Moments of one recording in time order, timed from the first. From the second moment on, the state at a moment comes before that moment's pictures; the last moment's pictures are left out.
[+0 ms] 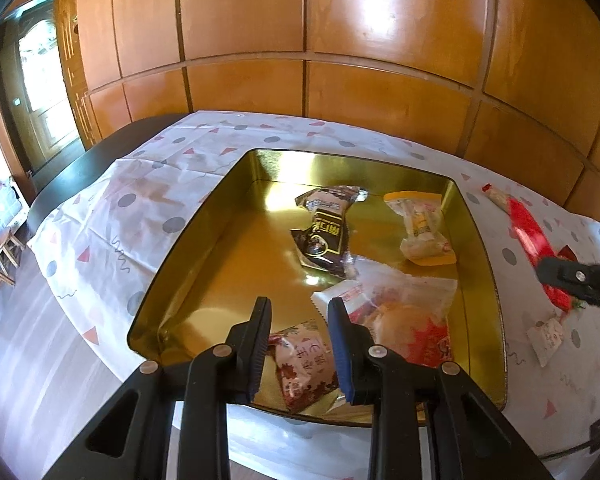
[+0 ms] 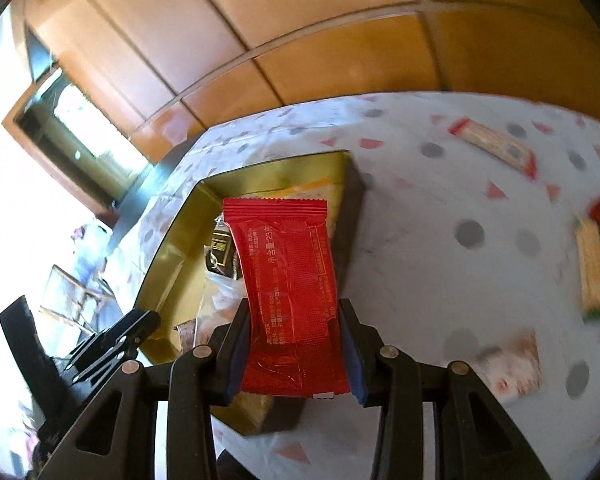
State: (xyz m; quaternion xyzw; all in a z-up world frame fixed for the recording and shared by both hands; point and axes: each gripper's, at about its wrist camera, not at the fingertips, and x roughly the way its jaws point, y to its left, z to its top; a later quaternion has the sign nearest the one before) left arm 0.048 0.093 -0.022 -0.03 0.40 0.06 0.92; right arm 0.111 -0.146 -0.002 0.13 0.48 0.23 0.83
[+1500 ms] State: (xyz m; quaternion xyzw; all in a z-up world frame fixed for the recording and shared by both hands) left arm 0.039 0.086 -0.011 -0.02 0.38 0.06 0.92; right arm 0.099 -0.104 -0.006 0.01 0.44 0.20 0.88
